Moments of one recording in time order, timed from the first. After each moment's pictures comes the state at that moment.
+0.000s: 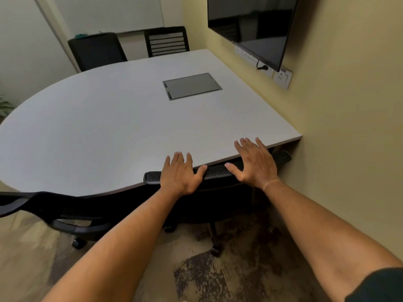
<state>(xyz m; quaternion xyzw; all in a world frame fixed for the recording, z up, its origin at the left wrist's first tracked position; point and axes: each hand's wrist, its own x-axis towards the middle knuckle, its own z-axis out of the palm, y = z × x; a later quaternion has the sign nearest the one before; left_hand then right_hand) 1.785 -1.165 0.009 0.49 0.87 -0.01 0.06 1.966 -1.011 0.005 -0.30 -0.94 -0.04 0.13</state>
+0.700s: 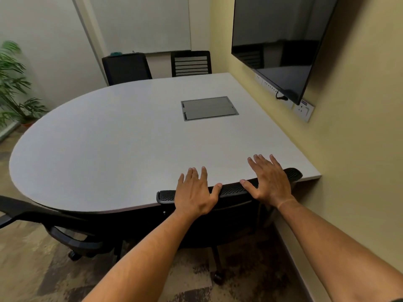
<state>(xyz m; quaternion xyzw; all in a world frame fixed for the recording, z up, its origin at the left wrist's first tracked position) 1.793 -1.096 0.011 0.45 0.89 0.07 0.03 1.942 -0.912 0.002 -0.26 -0.95 -0.02 0.15</state>
